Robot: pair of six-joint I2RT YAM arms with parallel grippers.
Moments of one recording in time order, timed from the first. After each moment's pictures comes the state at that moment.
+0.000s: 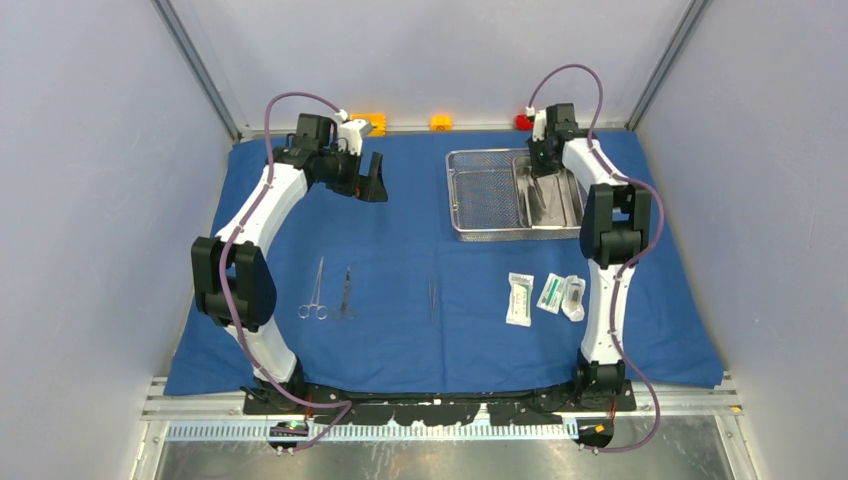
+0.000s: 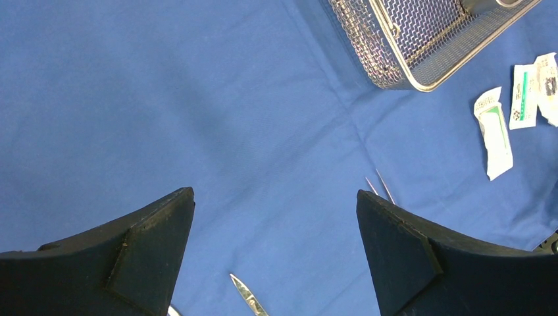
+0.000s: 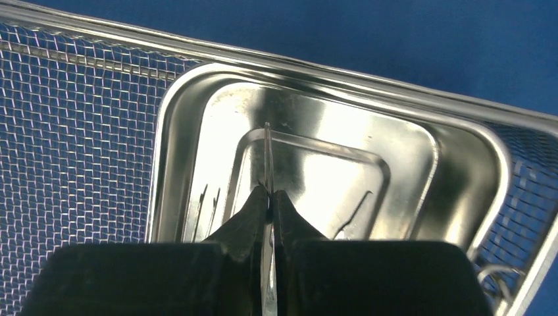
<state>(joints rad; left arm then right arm) -0.20 1.75 1.55 -0.67 0.50 0.08 0.05 2.28 1.92 -0.58 -0.09 -0.16</state>
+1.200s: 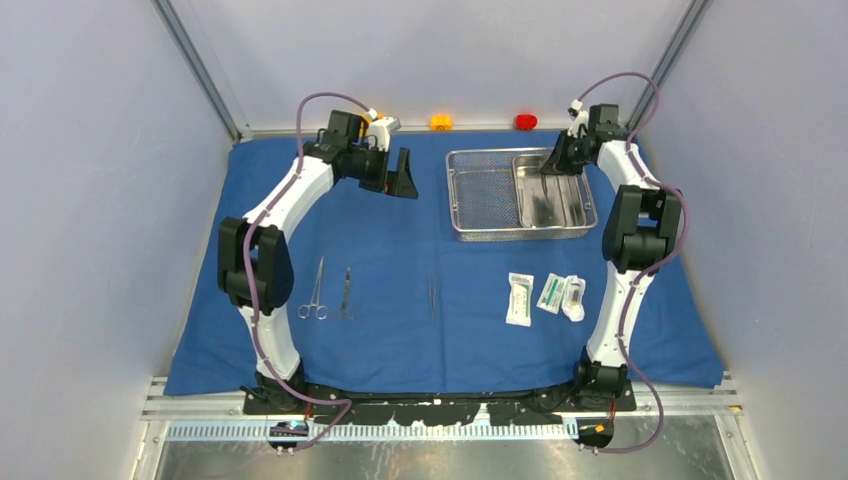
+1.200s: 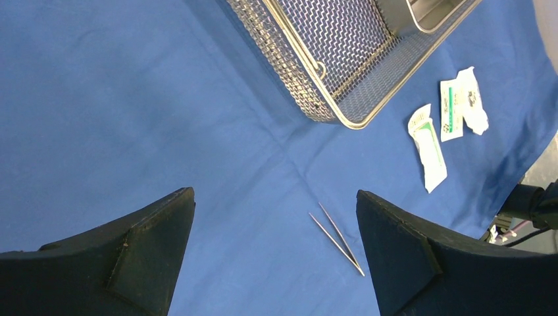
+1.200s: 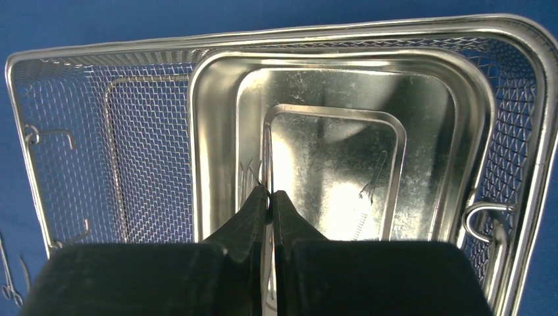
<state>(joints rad) -0.30 1.89 1.66 -0.60 0.60 -0.05 -0.11 2.19 1.82 -0.54 -0.45 0.12</state>
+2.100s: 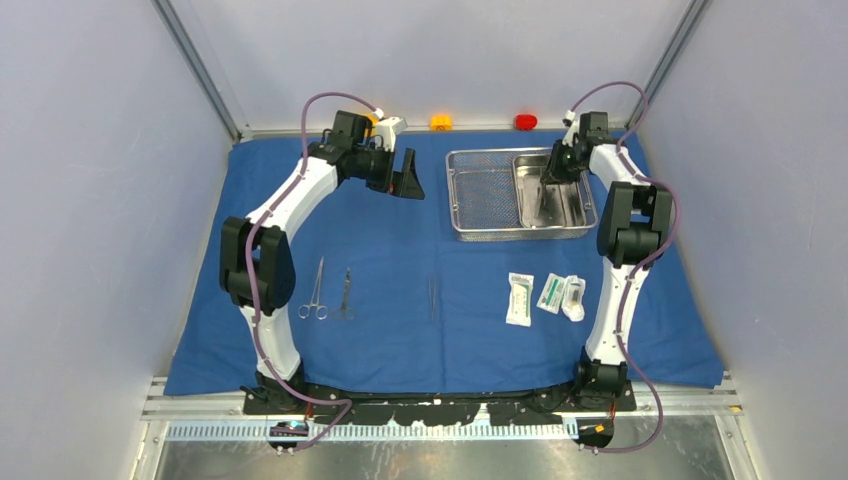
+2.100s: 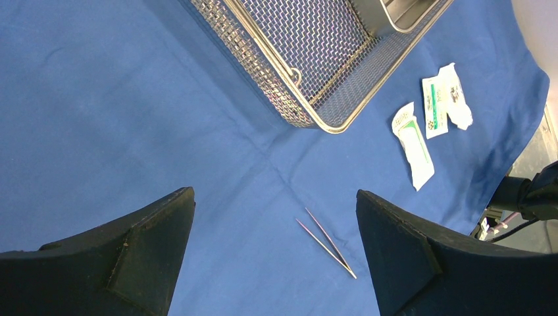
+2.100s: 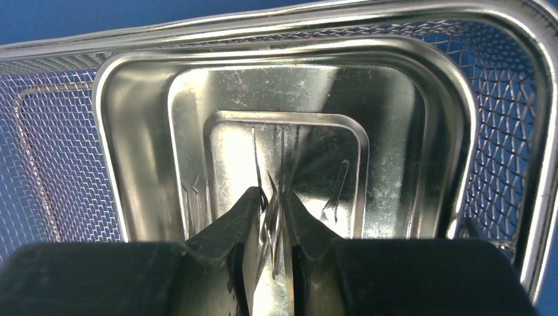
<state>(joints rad) -0.32 1.89 1.65 -0.57 0.64 -0.06 -0.10 2.26 1.83 -0.53 -0.33 0.12</state>
